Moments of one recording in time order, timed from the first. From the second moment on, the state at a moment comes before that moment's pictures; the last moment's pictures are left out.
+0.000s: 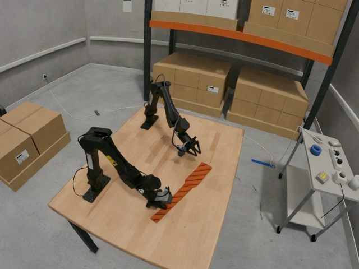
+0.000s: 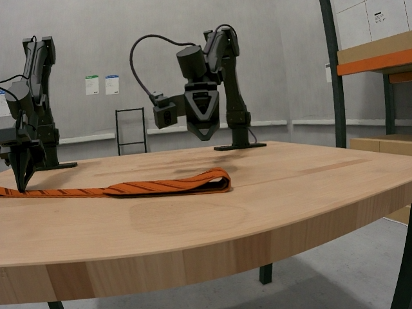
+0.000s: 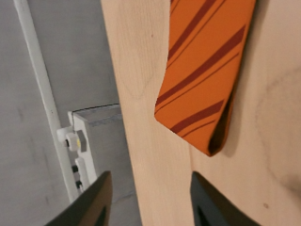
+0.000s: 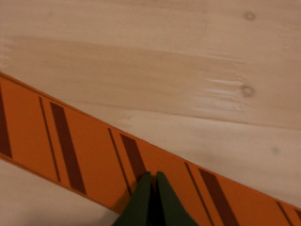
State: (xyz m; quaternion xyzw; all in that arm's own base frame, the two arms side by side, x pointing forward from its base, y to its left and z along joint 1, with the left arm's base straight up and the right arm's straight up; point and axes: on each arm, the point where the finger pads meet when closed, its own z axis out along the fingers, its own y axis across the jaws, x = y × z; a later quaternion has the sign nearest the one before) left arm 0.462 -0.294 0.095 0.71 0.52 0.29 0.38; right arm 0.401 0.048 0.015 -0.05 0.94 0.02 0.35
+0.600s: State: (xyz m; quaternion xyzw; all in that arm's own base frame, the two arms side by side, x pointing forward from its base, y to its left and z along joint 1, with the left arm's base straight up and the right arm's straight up) left arm 0.464 -0.296 0.082 0.71 0.52 0.29 0.38; right arm 0.401 0.048 0.015 -0.05 0.94 0.02 0.35
